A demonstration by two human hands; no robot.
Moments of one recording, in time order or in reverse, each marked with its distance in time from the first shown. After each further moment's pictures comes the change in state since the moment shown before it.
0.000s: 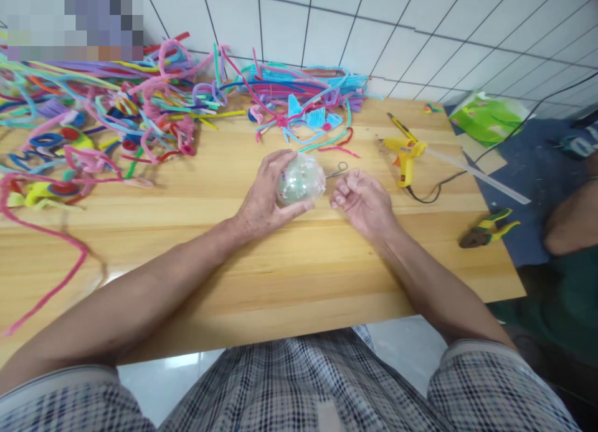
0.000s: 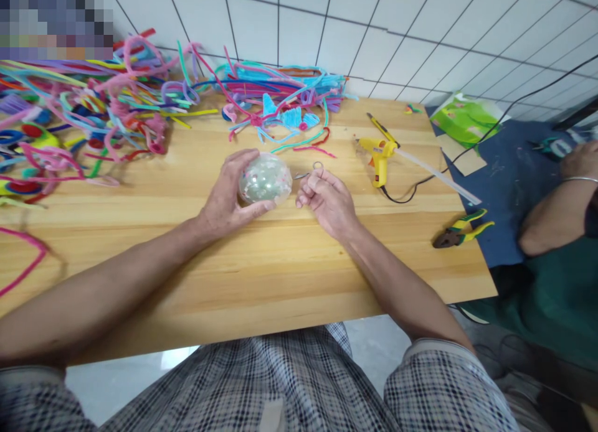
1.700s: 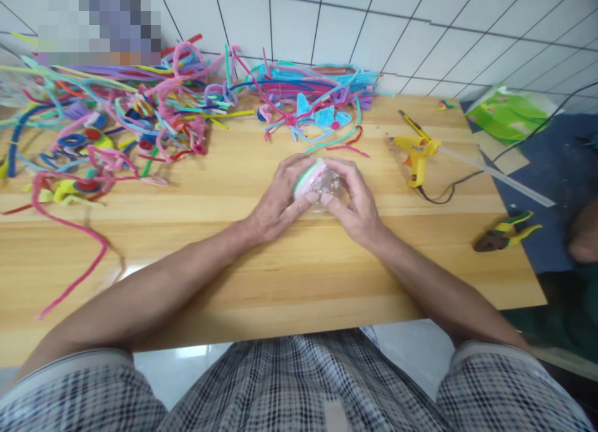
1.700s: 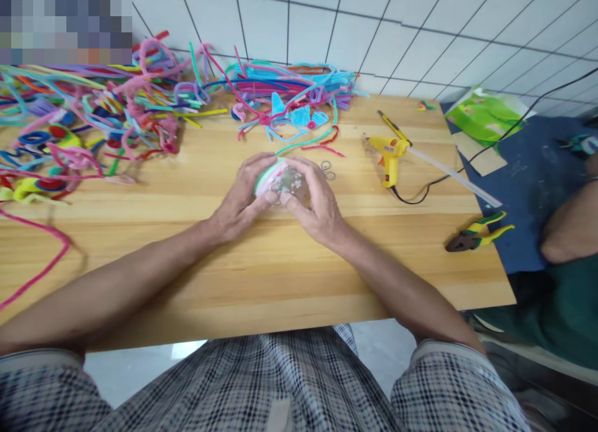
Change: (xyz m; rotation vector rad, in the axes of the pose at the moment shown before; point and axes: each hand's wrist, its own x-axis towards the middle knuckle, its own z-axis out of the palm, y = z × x) left_hand 0.001 0.016 -0.004 -0.144 -0.105 -0.015; right_hand -0.004 0.014 0.012 -0.827 -0.113 -0.486
